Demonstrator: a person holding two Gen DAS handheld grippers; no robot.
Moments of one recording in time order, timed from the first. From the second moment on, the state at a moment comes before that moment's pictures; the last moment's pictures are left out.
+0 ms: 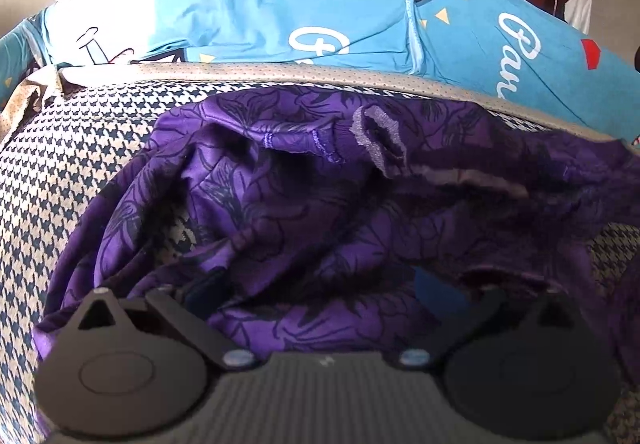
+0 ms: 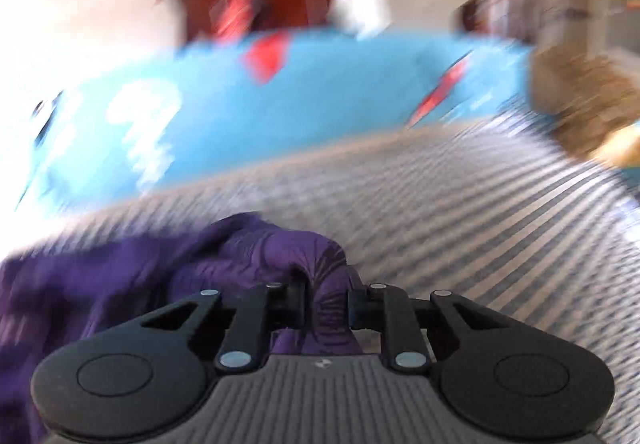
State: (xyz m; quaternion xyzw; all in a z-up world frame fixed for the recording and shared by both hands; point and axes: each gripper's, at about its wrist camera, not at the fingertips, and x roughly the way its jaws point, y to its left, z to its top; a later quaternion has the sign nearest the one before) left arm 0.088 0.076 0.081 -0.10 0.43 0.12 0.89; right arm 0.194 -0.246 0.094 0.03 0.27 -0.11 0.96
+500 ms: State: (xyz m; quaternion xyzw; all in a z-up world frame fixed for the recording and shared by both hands) left arm 0.083 0.060 0.090 -0.07 0.41 0.08 0.91; right arm 0.197 -0.289 0.101 0.12 0.29 -0.18 0.93
